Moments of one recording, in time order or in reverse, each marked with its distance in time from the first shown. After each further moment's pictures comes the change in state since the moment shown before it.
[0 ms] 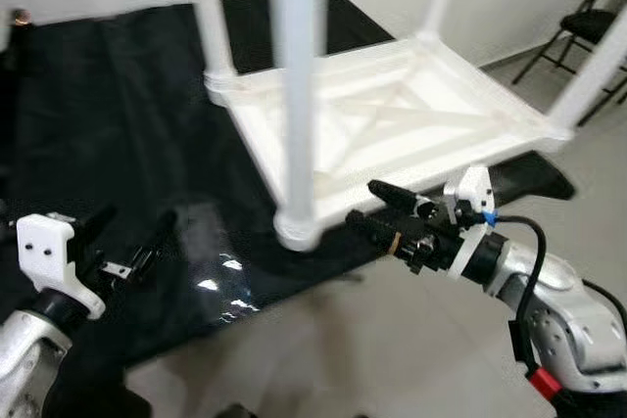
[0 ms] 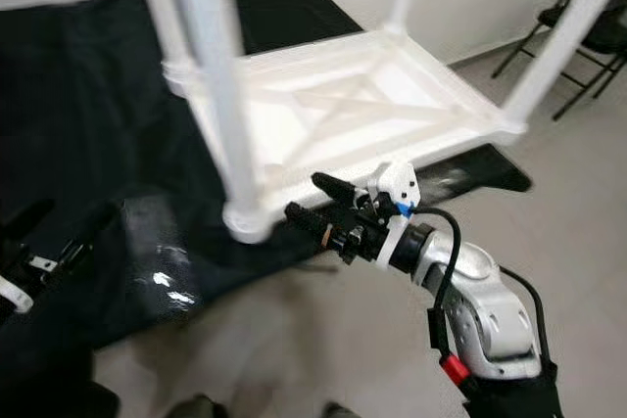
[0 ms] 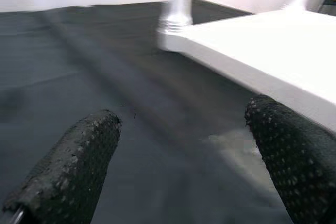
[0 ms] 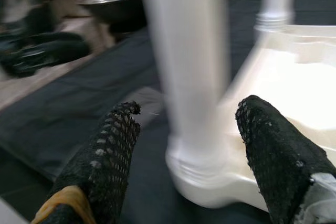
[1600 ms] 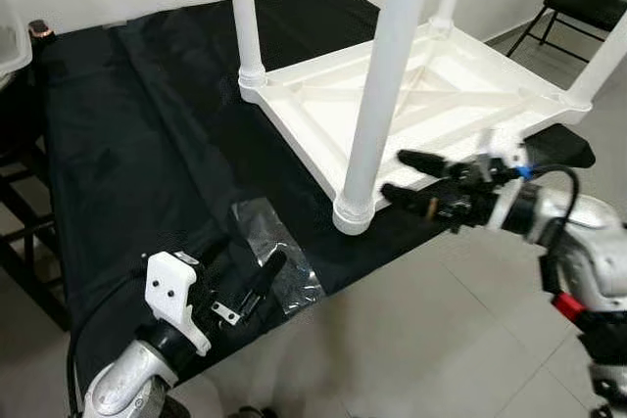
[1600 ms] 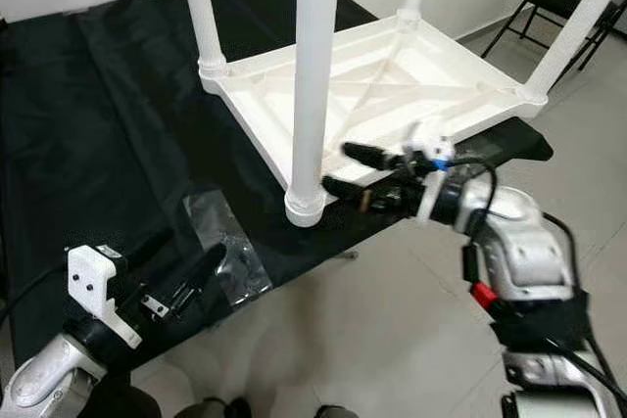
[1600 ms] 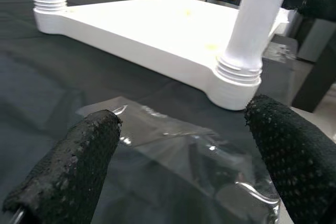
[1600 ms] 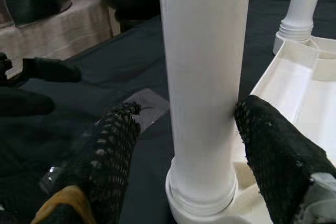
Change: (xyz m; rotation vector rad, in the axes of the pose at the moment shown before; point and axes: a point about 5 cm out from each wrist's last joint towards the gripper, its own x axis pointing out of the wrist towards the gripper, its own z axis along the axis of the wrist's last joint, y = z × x) left arm -0.001 -0.105 -0.032 -0.111 -0.027 -0.305; right arm -0.006 -0.065 0.036 -0.154 0.078 0.123
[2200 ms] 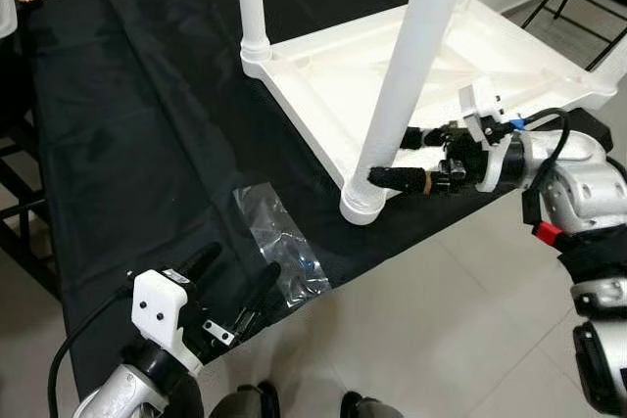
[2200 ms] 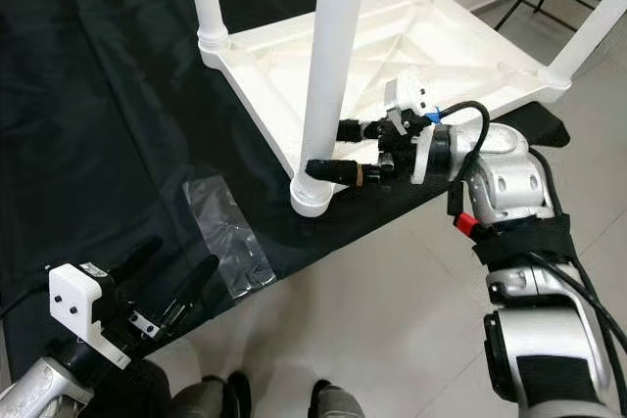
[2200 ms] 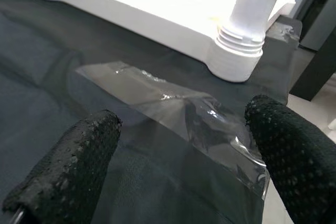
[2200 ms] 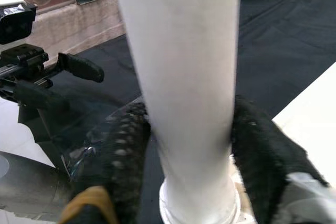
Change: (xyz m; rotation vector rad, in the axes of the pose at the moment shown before) left arm -0.018 -0.013 0.007 0.013 0.005 0.016; right arm 0.015 -0.028 0.039 -0.093 0.043 0.279
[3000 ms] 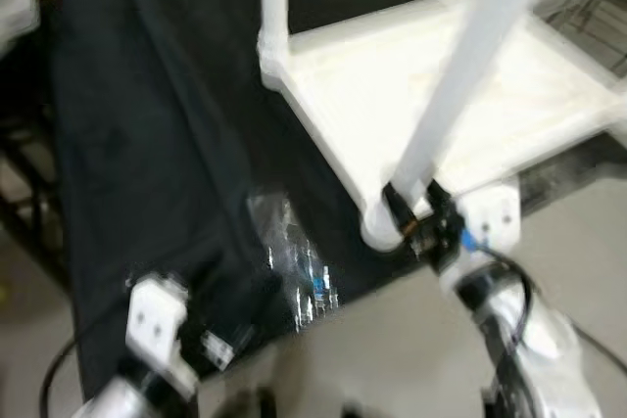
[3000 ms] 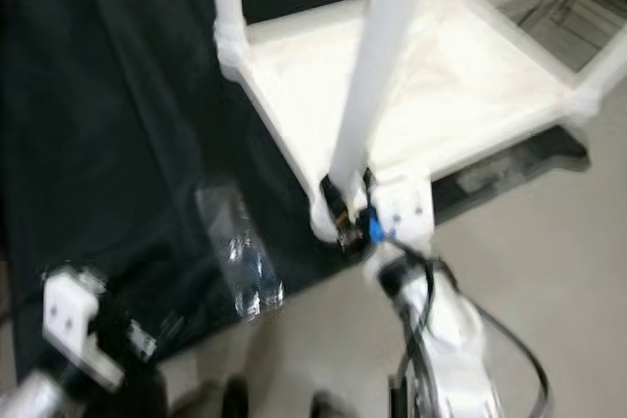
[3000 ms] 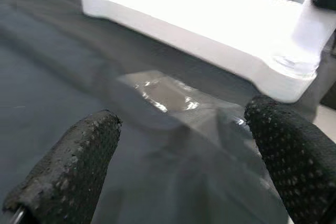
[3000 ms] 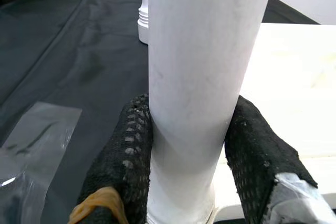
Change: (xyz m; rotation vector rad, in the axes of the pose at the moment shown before) left arm -0.003 0.006 0.003 0.023 -0.004 0.018; right arm 0.025 0.134 -0.042 0.146 0.023 -1.065
